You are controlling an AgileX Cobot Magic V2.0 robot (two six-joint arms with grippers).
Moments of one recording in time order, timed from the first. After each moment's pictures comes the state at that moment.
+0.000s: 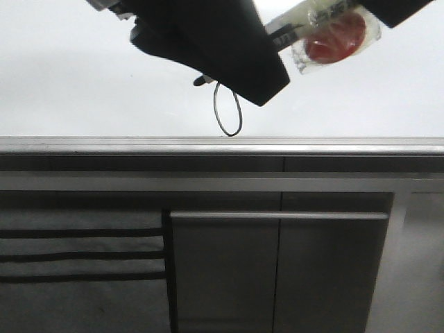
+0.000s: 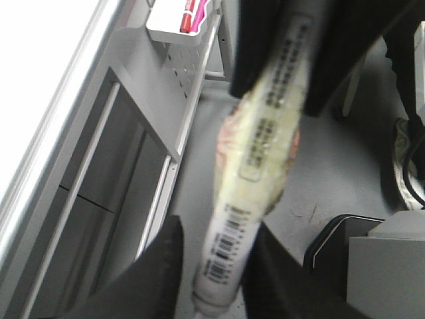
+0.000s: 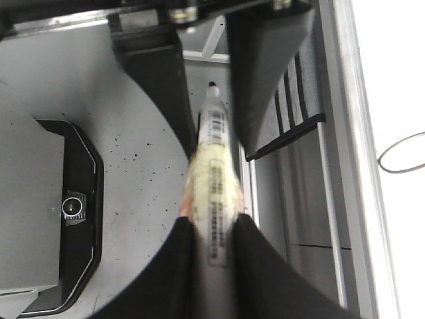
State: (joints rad) left arm -0.90 1.35 -1.07 -0.40 0.61 0.79; right arm 0.52 1.09 -1.09 0.44 1.05 -1.18
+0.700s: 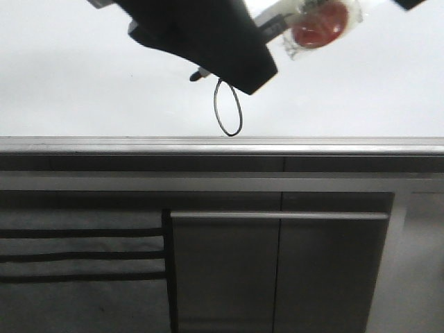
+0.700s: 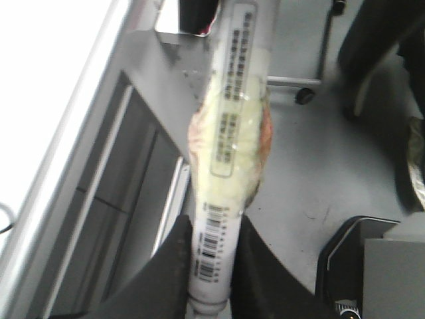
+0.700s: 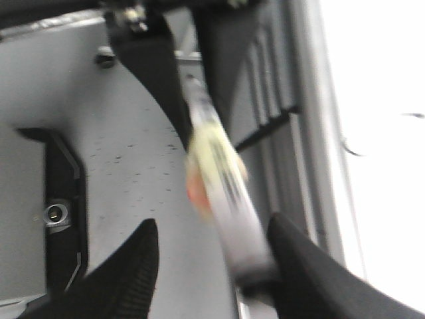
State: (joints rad) left arm -0.87 1.35 -1.07 -0.39 0.59 0.81; right arm 0.50 1.07 -1.13 0.38 1.05 -1.09
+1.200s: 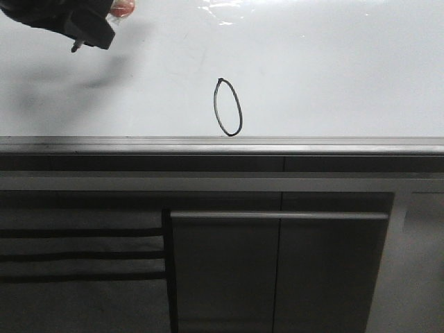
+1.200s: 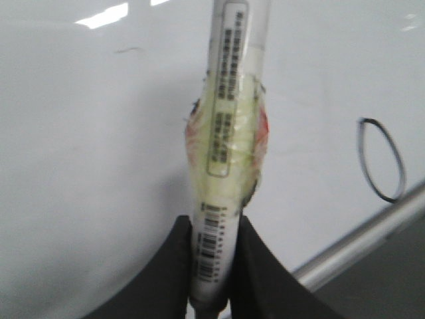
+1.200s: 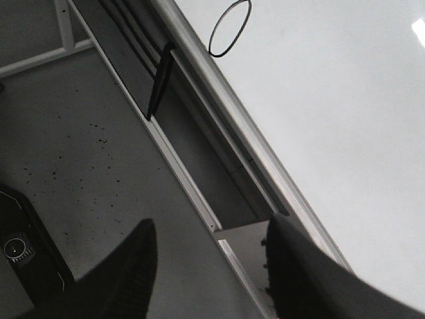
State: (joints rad) left arm -0.38 1.44 -1.04 -0.47 0.24 0.63; right arm 0.26 0.93 -1.14 0.27 1.09 -0.84
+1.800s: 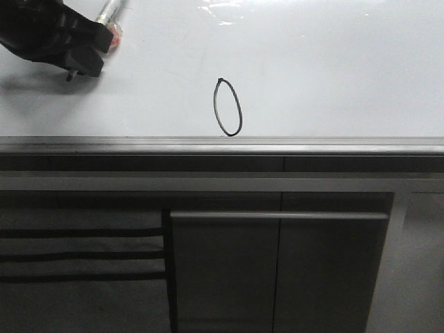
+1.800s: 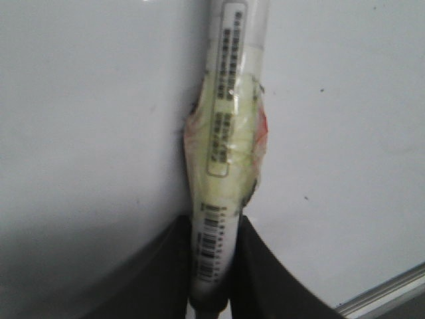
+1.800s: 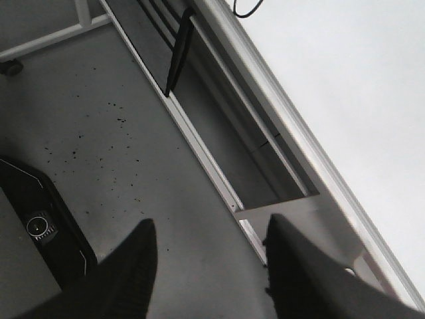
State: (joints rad) left arm -0.33 1.55 -1.03 -0.52 0.16 0.62; right arm 0.26 0.93 -1.05 0.27 1.07 -0.84
